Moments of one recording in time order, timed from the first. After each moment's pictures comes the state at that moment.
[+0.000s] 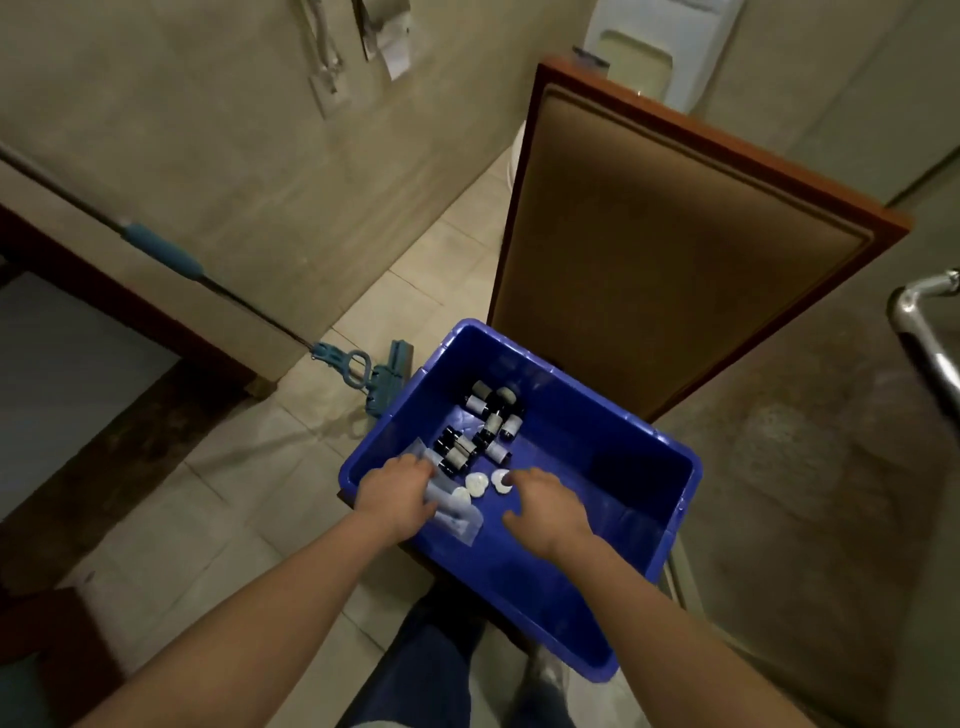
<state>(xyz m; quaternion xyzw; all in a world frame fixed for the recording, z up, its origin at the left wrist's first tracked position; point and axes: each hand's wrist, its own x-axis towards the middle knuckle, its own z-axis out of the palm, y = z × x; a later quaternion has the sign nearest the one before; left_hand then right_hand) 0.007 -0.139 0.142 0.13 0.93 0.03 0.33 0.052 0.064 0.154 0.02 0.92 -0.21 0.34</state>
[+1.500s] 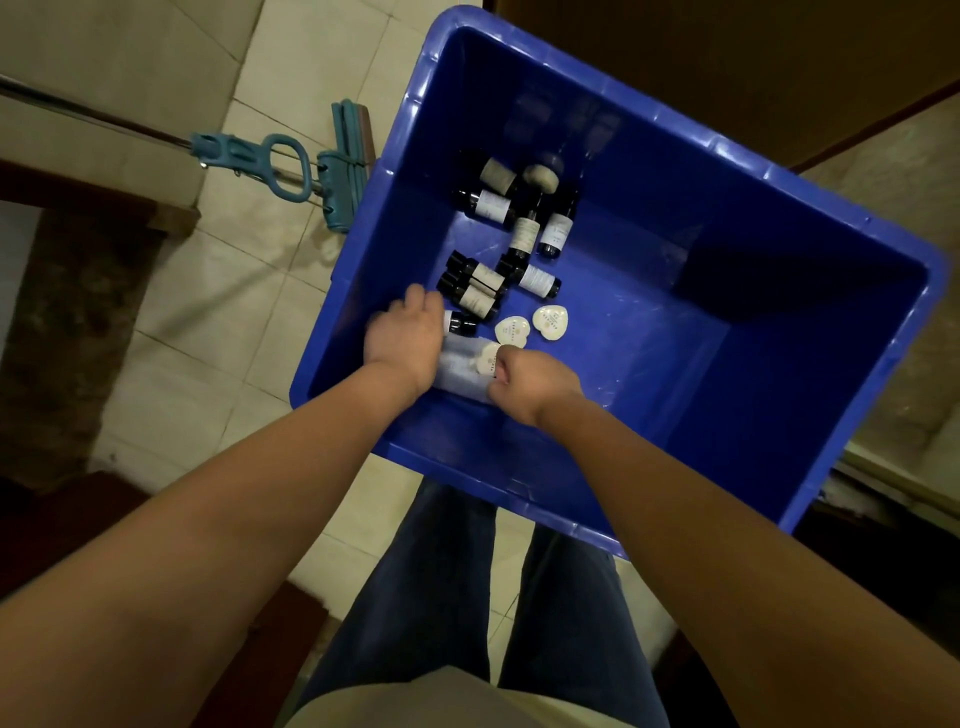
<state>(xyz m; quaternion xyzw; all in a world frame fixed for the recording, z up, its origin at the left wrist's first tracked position) -0.056 -0.145 -0.024 0.19 0.90 -0.11 0.38 0.022 -0.002 -0.044 0.11 0.83 -0.28 0.46</state>
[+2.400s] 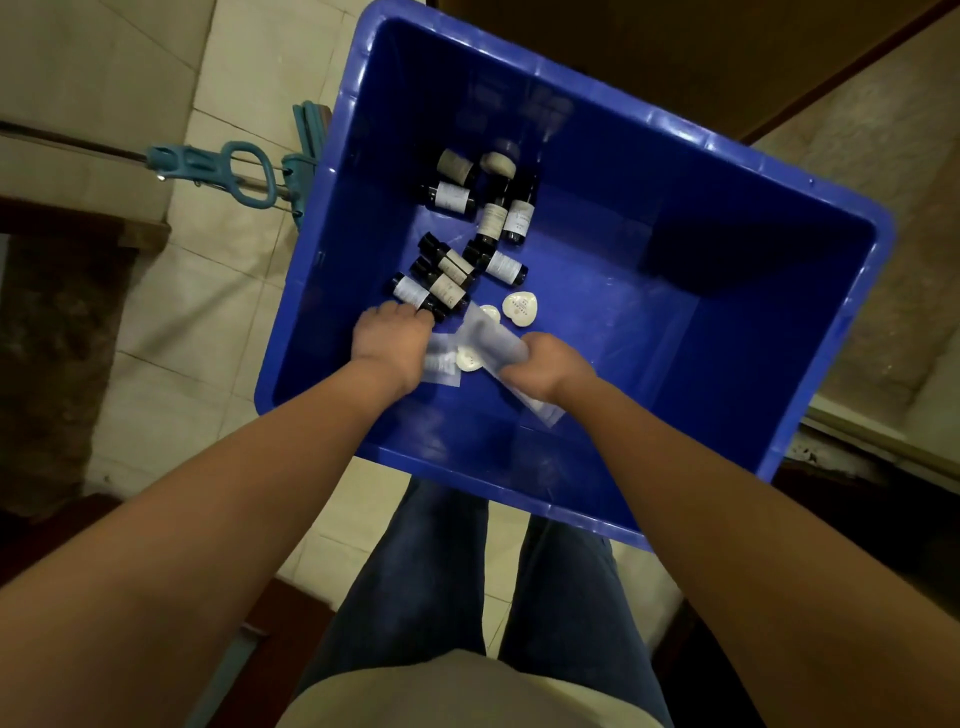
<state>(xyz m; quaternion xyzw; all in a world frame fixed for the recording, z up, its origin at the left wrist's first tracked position) -0.053 -0.136 -0.036 0.27 0.85 -0.15 0.43 0.035 0.038 -0.047 0.25 0.75 -0.36 0.49</state>
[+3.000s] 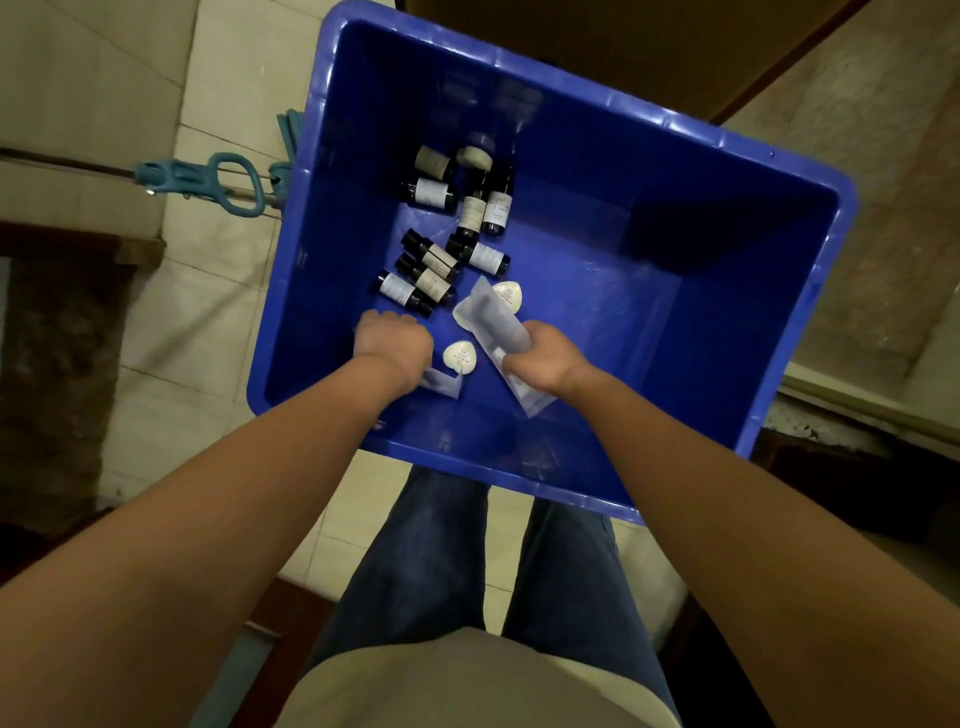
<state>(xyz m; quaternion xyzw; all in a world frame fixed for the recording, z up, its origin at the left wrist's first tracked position) -0.046 -0.117 -0.022 0.34 0.78 -0.25 0.47 0.047 0.047 -0.033 0.31 0.72 -0.45 0.43</state>
